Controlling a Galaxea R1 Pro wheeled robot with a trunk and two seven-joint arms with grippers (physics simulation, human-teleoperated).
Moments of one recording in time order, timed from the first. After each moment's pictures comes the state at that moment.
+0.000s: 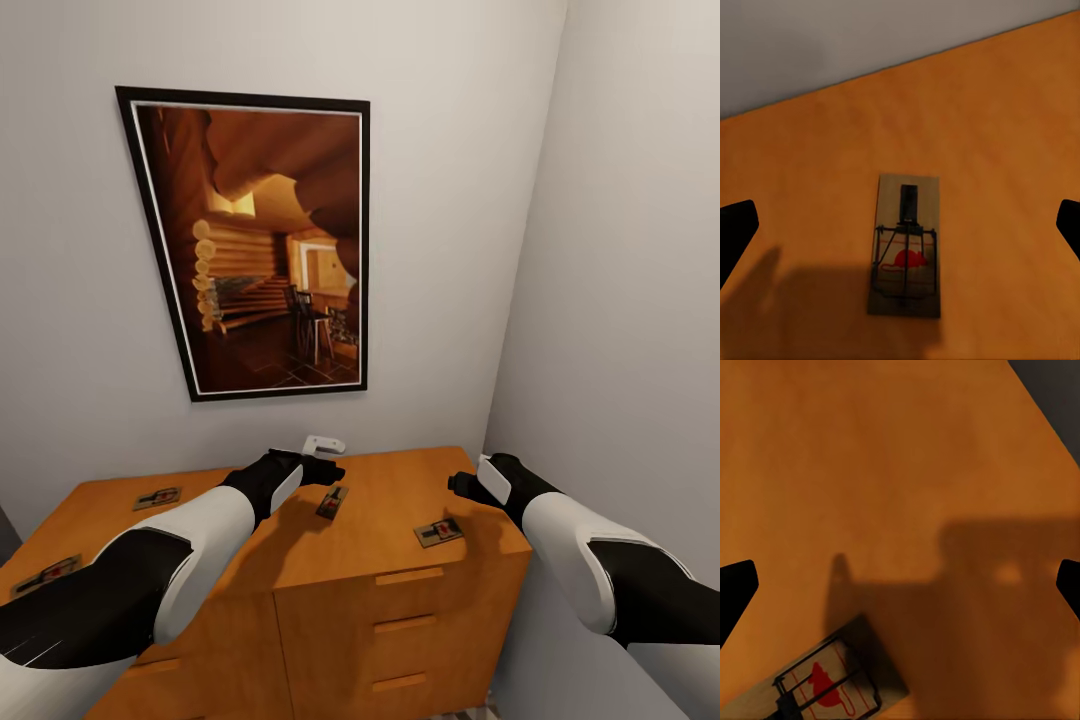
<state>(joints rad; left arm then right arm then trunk) -1.14 -0.17 -0.20 -0.12 0.08 0.33 -0.10 -1.11 -0.01 -0.06 -0.13 -0.28 0.51 -0.21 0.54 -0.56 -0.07</state>
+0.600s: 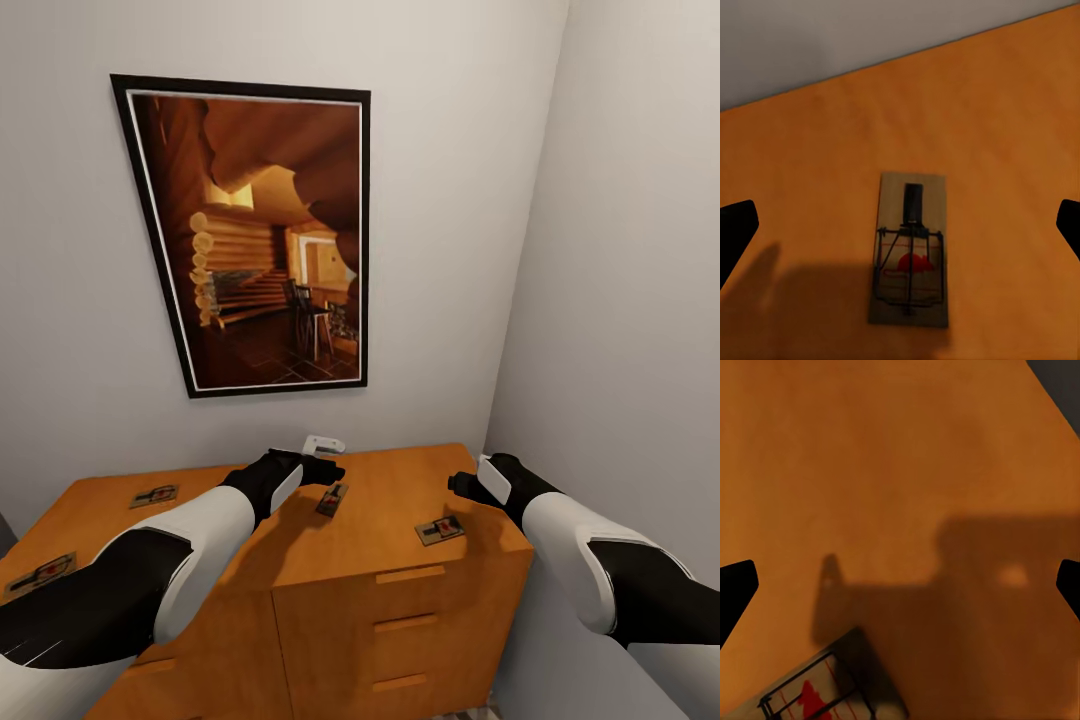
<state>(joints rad) -1.14 -0.17 -0.20 -0.12 0.08 0.33 -0.10 -1.11 -0.01 -0.06 -0.13 -0.28 0.51 -0.21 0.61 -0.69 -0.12</state>
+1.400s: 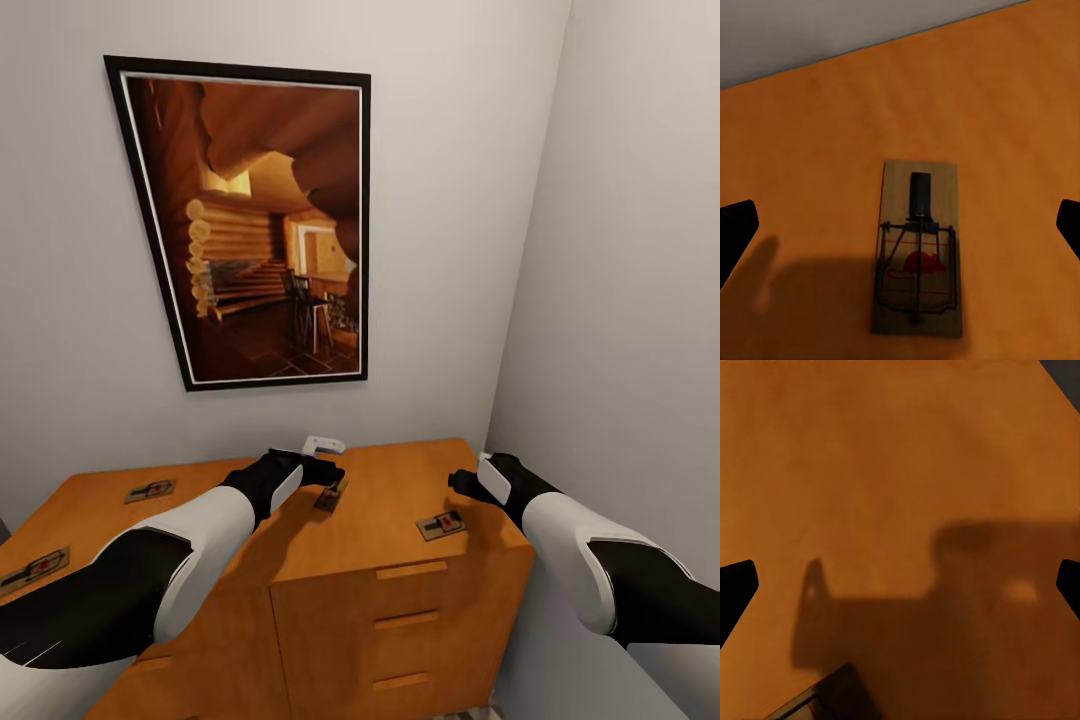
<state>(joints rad) -1.14 -0.17 -0.20 -0.12 0.08 0.33 -0.09 -1.11 -0.01 -0.06 -0.13 -0.27 0.48 -0.21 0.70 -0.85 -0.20</state>
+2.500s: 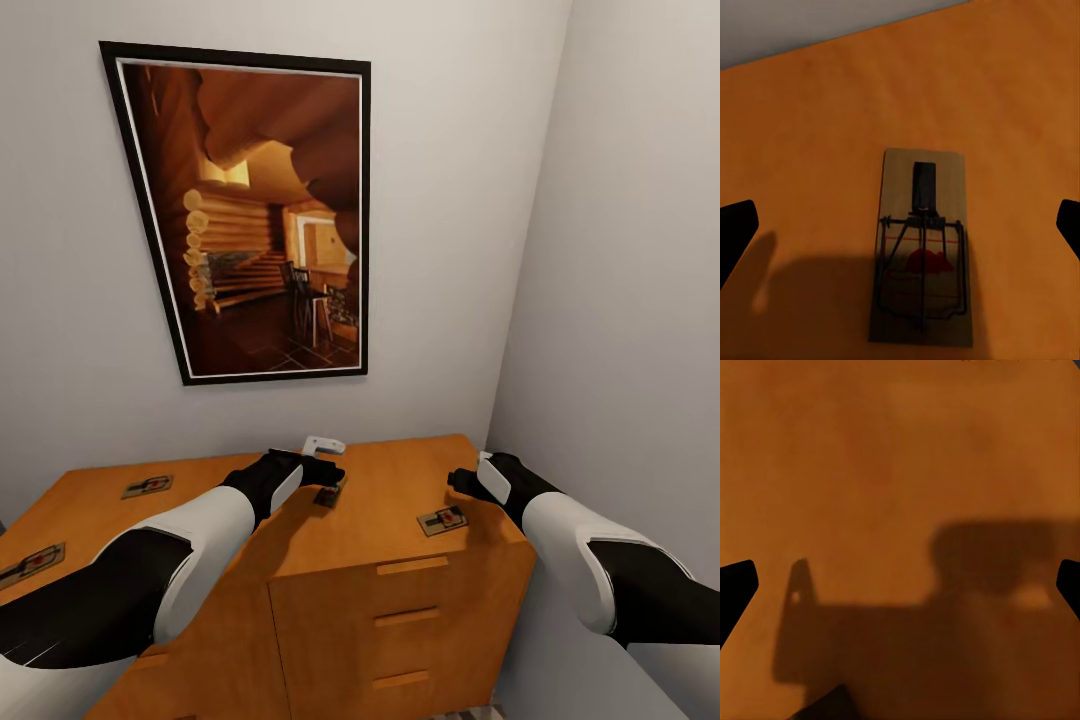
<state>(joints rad) -1.14 -0.17 -0.20 -0.12 0.08 0.33 -0.10 -1.11 -0.01 -0.06 -0.14 -0.27 0.47 -0.20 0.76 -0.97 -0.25</state>
